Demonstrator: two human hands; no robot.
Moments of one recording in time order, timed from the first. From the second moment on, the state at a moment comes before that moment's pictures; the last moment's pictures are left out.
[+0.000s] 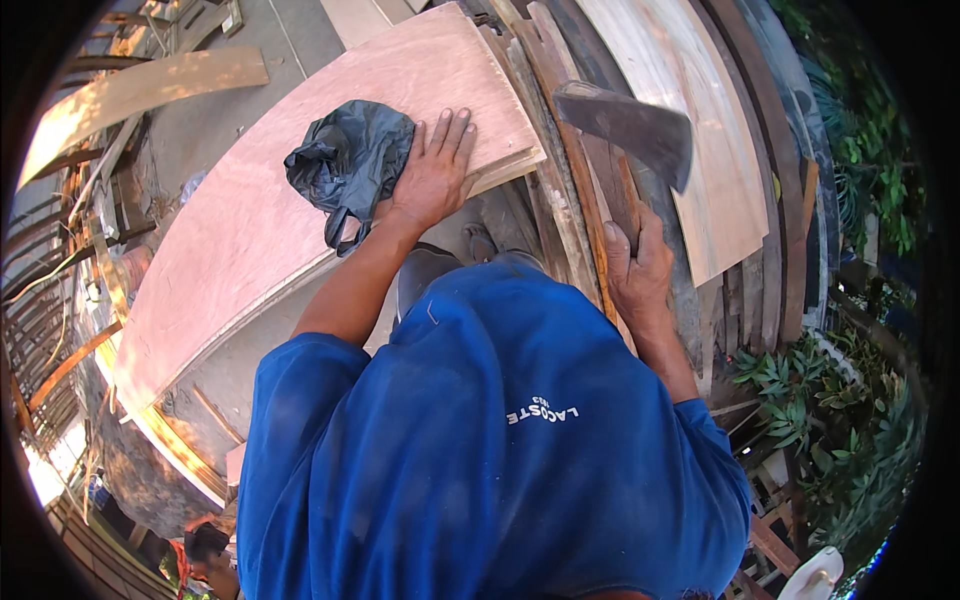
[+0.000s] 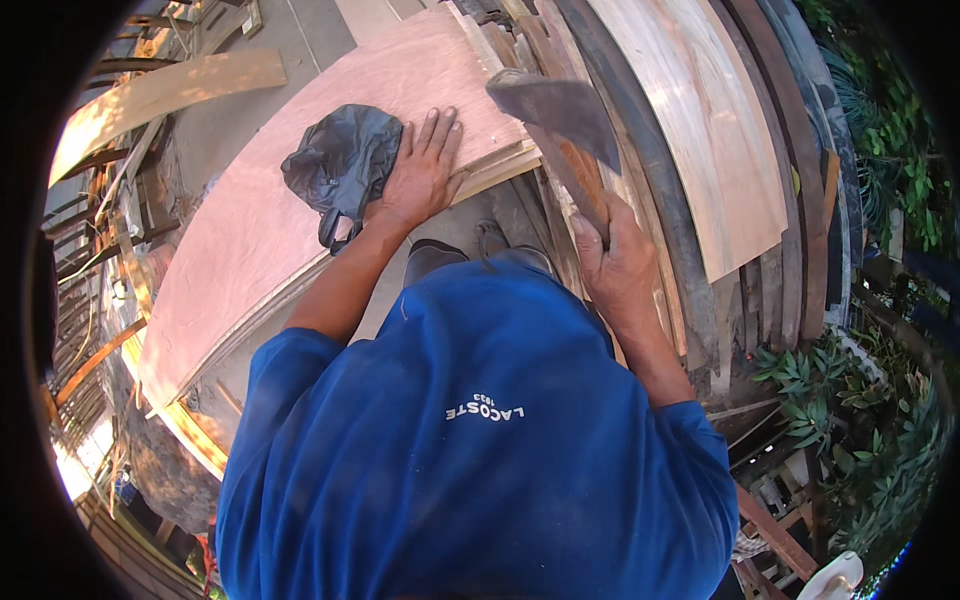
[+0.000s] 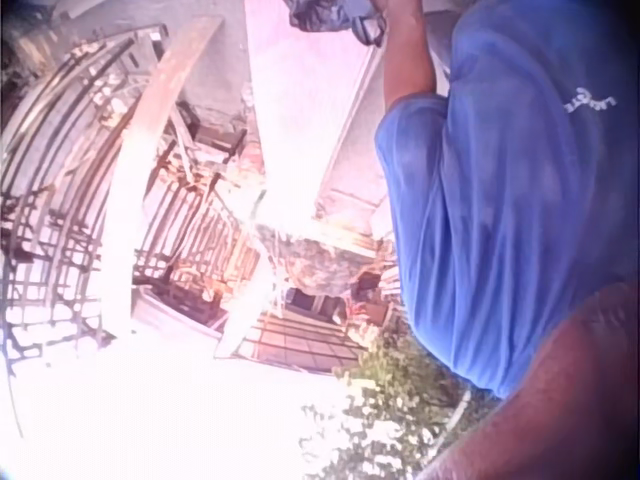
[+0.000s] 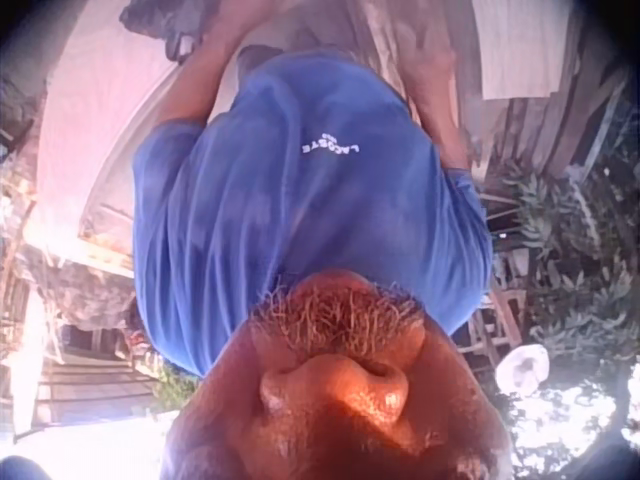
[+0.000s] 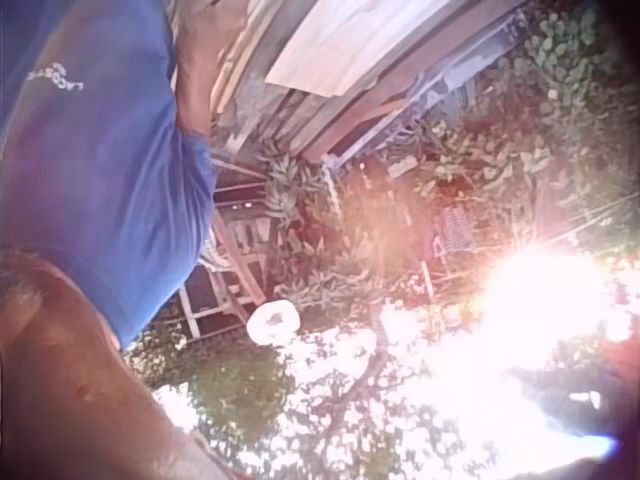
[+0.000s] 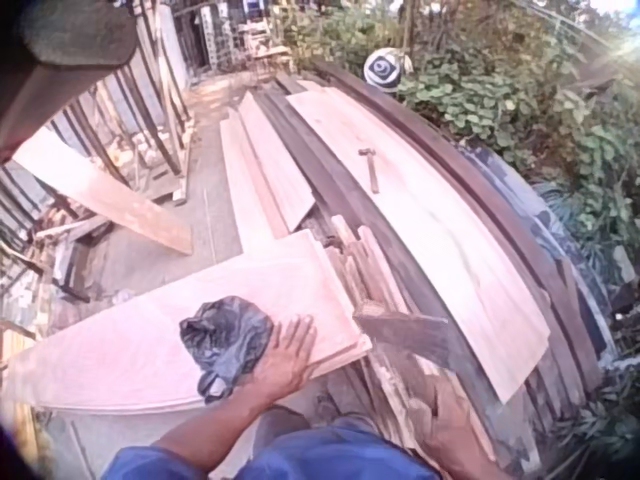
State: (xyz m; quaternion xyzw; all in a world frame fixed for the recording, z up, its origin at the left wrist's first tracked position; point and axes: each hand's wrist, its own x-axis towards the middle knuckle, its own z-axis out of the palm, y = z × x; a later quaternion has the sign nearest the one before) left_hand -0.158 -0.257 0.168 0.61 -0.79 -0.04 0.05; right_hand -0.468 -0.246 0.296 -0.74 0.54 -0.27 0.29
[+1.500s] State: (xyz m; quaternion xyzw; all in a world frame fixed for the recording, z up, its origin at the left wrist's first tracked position) left_hand -0.161 -0.239 0.167 0.64 -0.73 -0.06 0.22; right_hand -0.472 -0.260 0.210 -0.80 0.55 0.00 0.24
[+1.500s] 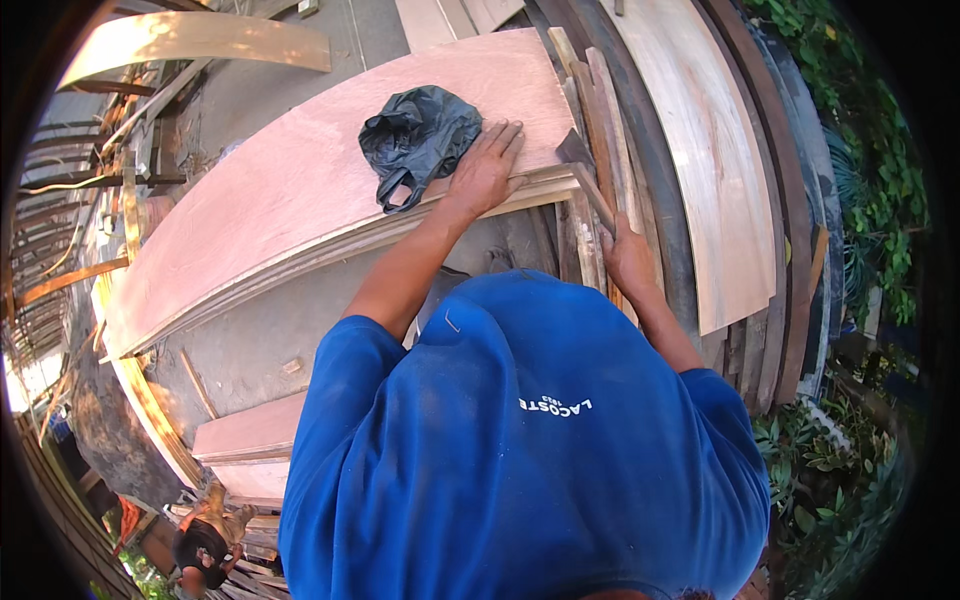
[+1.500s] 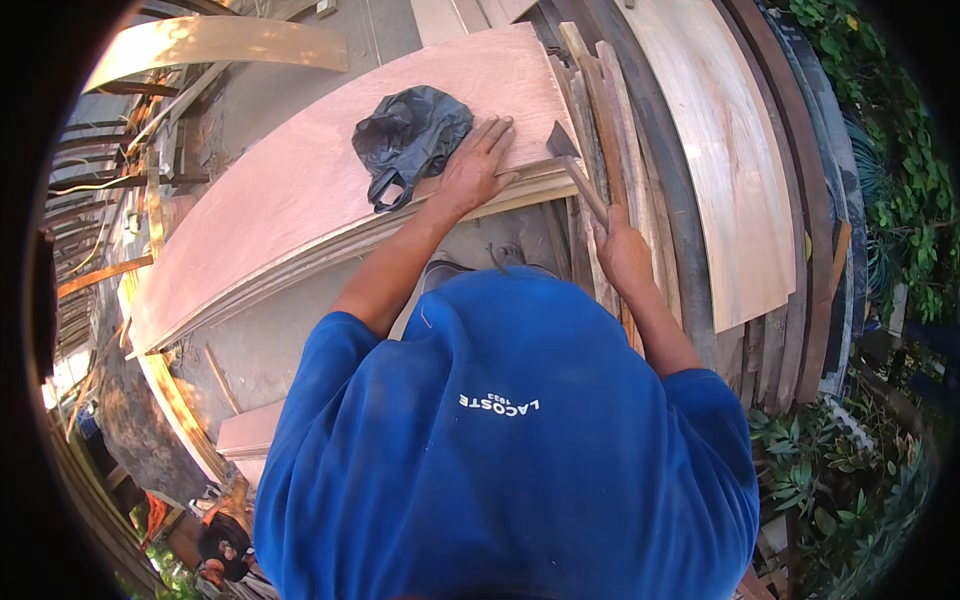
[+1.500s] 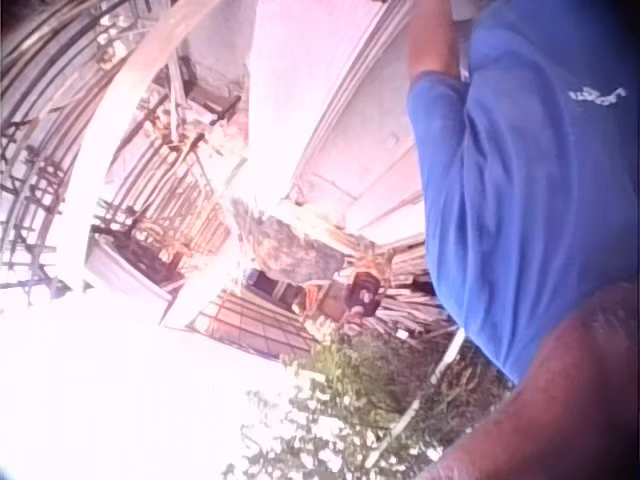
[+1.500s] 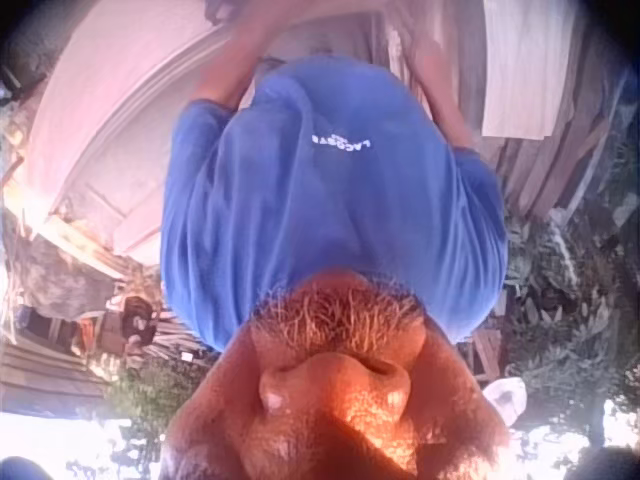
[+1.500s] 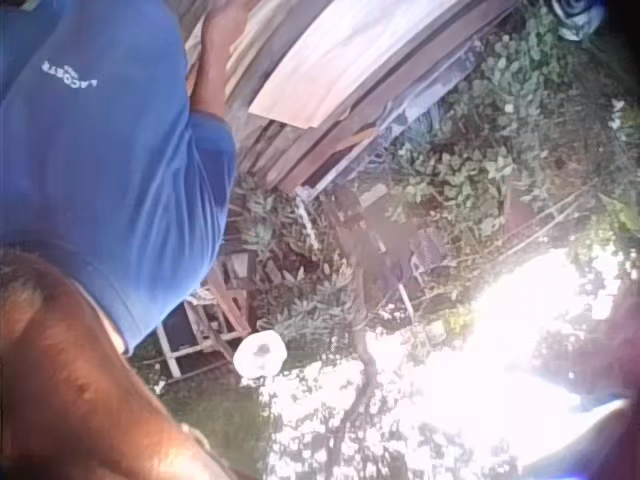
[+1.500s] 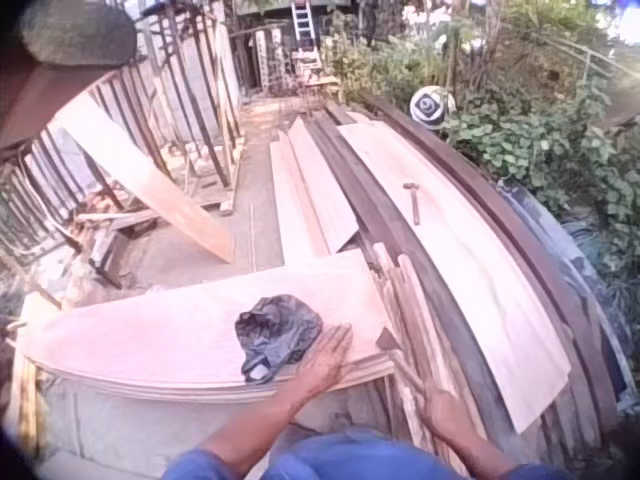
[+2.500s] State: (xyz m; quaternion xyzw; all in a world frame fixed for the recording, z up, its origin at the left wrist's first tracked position) left_hand -0.048 -0.227 0.215 0.78 -0.60 -0.20 -0.01; right_hand -0.485 -0.284 0.175 -0.70 0.53 -0.04 0.47
